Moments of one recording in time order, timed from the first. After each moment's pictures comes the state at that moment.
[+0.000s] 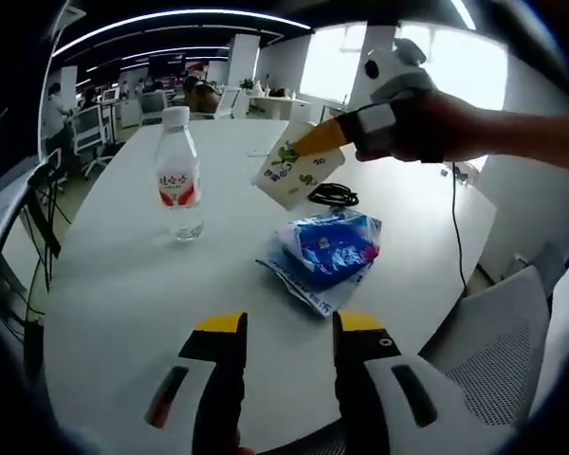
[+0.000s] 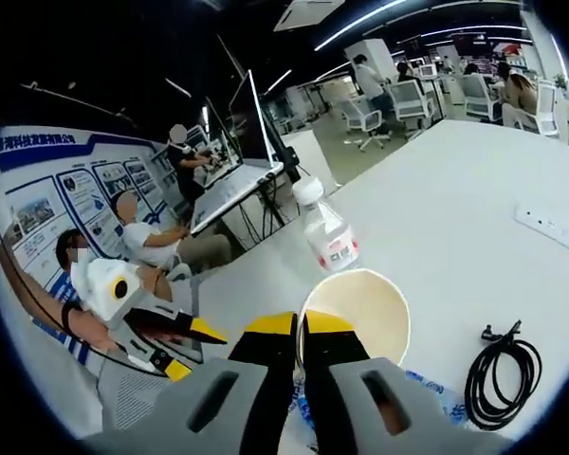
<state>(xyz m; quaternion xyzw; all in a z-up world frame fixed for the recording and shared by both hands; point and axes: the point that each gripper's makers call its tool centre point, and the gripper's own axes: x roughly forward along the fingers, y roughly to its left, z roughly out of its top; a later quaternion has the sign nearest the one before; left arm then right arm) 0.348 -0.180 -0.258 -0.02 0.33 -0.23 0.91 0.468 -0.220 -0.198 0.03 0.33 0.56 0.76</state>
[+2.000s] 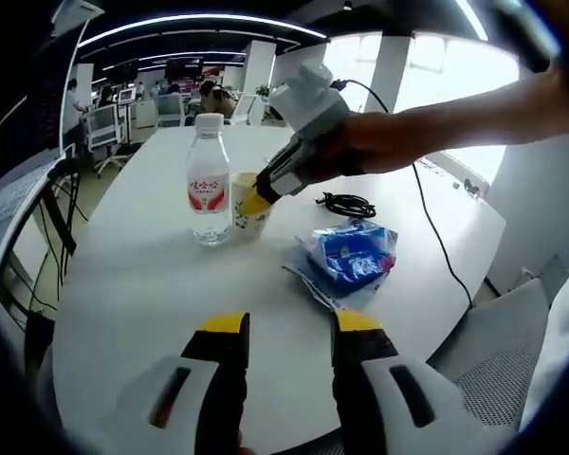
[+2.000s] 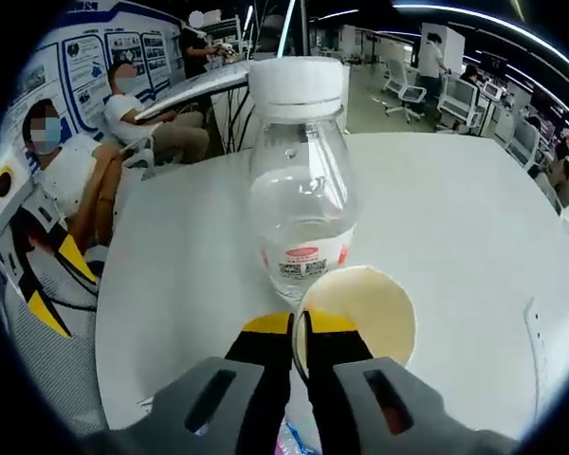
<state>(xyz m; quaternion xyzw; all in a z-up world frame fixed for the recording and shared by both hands) 0.356 -0.160 -0.254 -0.03 0.32 -0.21 0.92 0.531 -0.160 -0.298 -0.25 0.35 0.57 0.70</state>
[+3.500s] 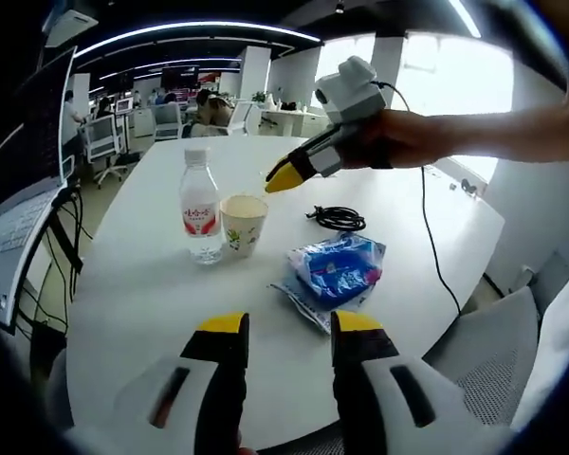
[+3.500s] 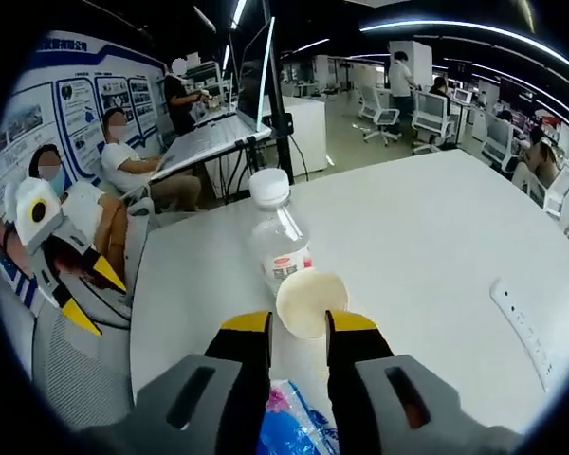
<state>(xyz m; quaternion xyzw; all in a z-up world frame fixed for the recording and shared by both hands) 0.351 -0.171 -0.219 -0.02 0.31 -0.21 0.93 0.530 -0.223 -0.217 -0.15 0.31 0.55 0.76</state>
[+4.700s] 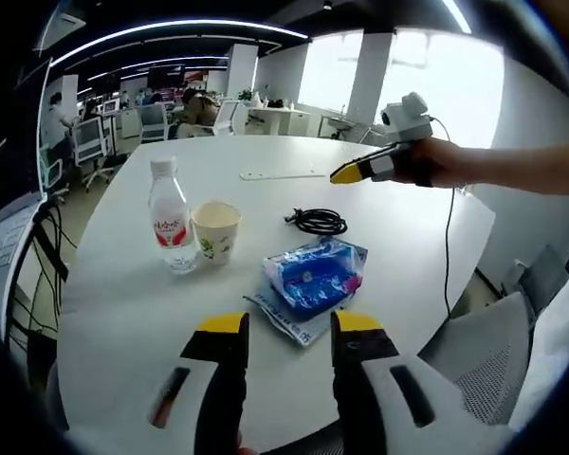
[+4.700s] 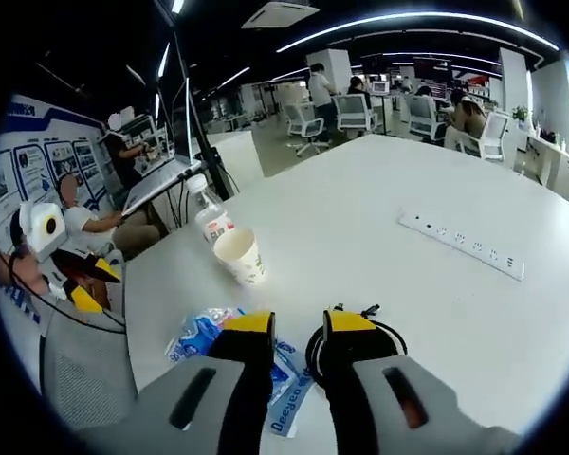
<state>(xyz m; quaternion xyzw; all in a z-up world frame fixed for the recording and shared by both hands) 0.355 -0.199 -0.211 -0.01 0.32 -0.24 0.92 0.531 -0.371 -0.208 -0.04 0.31 0.43 0.84</state>
